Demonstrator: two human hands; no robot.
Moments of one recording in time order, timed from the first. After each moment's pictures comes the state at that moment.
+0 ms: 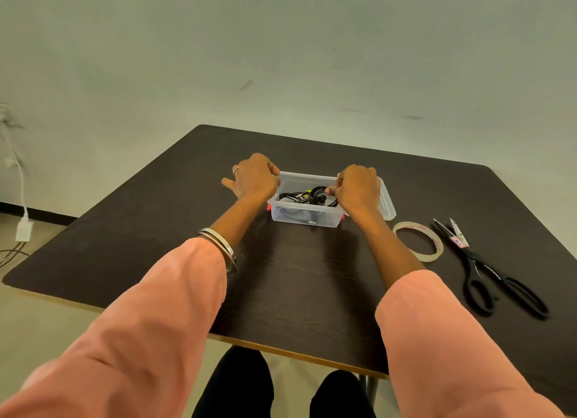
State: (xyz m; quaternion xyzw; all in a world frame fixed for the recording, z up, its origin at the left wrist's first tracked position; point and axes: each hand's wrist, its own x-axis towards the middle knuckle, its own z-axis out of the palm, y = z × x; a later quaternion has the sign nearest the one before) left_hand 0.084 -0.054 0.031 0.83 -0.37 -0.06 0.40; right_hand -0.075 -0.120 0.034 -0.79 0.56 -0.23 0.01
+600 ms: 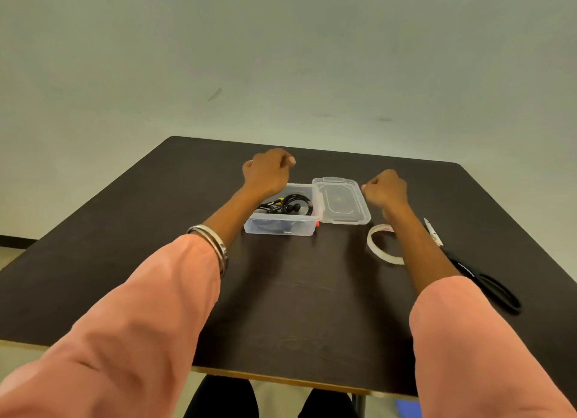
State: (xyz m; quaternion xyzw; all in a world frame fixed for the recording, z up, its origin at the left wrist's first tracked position) left_hand 0.052 -0.092 0.055 0.74 -0.57 -0.06 0.36; right_hand -0.158 -0.179 0.033 -0.66 0.65 -0.30 0.22
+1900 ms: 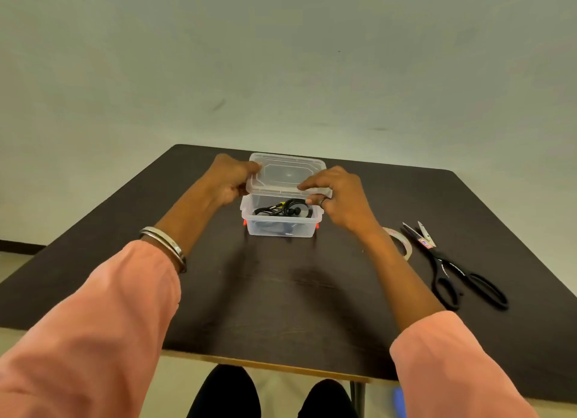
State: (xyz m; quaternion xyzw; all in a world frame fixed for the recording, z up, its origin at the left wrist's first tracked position) left_hand 0.088 -0.044 0.086 0.66 -0.30 -0.39 0.56; right_hand -0.124 -0.087 0.063 -0.87 0.29 -0.36 0.15
